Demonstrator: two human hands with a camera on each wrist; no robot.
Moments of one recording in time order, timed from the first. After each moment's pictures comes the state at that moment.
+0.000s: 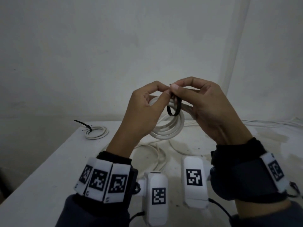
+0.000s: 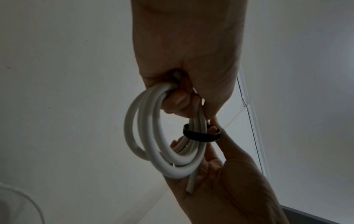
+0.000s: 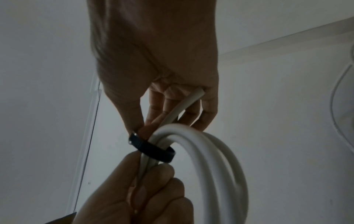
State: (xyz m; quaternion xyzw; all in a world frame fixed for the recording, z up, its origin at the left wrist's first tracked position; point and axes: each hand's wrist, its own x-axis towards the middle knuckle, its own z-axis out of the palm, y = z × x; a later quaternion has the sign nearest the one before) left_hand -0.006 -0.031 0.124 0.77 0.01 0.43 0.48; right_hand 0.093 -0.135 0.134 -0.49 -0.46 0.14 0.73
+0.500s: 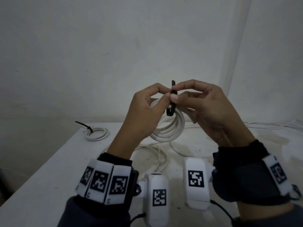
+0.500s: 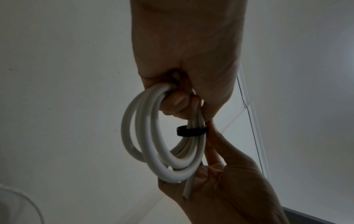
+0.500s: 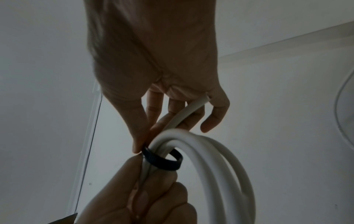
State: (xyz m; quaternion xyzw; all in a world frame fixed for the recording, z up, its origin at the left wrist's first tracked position) left_hand -0.005 -0.028 0.124 0.76 0.01 0.42 0.49; right_hand 0.093 -0.137 0.133 -0.50 -0.47 0.13 0.72
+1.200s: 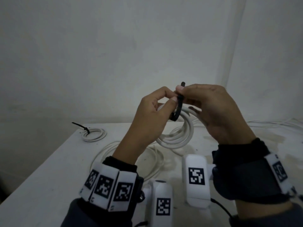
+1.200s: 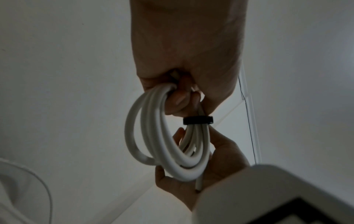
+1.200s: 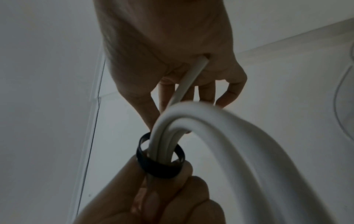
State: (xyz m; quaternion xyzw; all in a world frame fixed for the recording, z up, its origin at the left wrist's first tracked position) left_hand 0.003 -0.046 0.119 0.76 0.00 0.37 0.53; right_hand 0.098 -0.147 0.137 -0.59 -0.37 0.11 0.71
